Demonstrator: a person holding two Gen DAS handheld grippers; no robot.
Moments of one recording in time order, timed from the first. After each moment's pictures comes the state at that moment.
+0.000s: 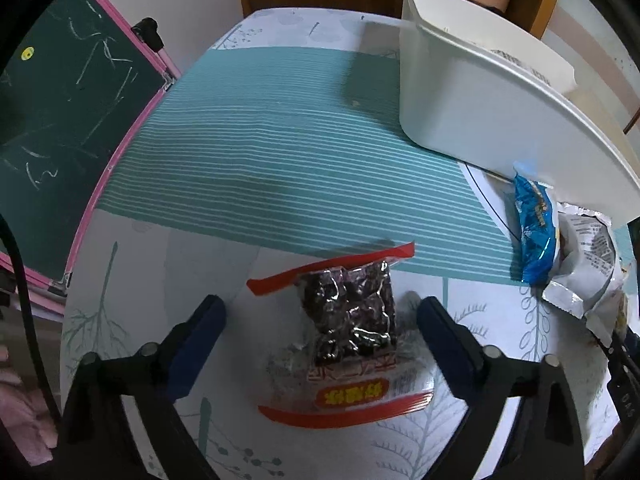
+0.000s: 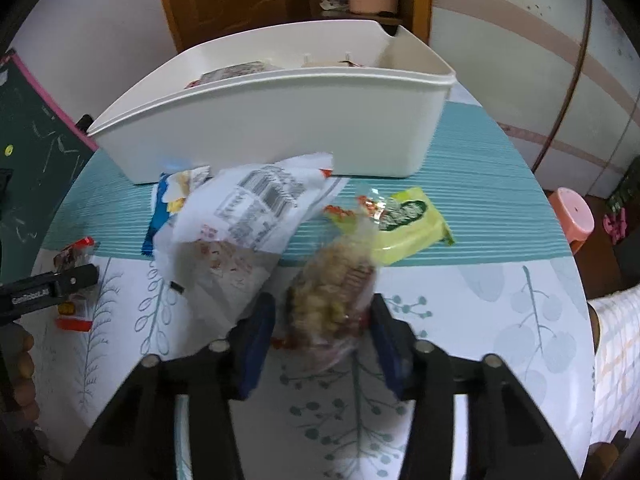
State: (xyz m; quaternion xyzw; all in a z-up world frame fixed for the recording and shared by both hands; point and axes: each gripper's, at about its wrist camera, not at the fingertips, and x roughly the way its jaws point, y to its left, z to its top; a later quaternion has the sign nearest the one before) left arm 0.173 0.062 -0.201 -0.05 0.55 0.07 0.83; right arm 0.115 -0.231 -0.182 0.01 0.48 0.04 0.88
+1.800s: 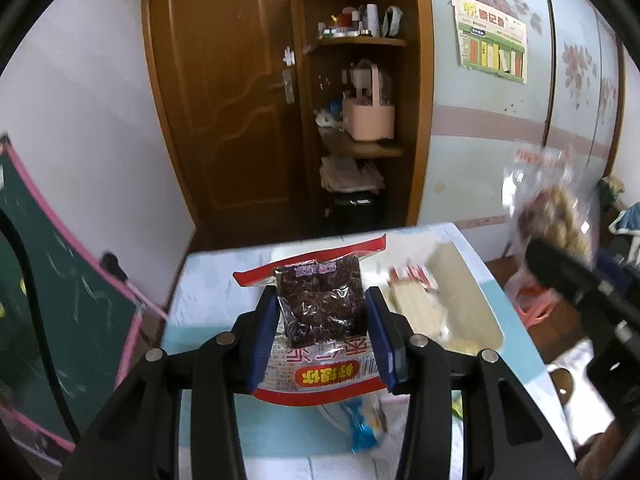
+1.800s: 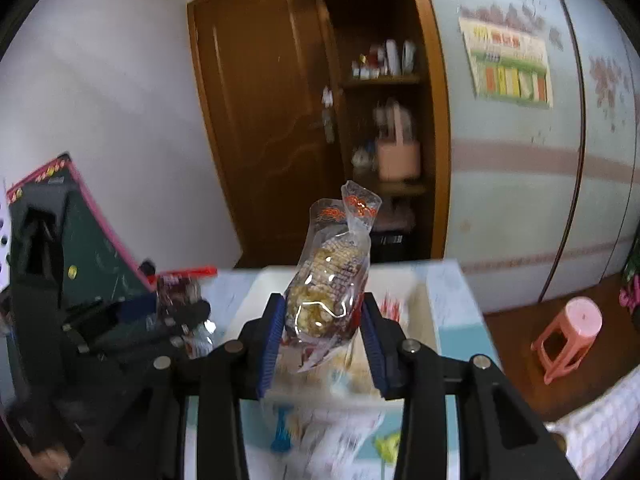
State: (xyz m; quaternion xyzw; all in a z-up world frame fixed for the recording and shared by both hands) left arm 0.213 -0.057 0.051 0.06 0.33 -0.04 0.94; right arm 0.159 -0.221 0.062 0.06 0.24 0.08 0.97
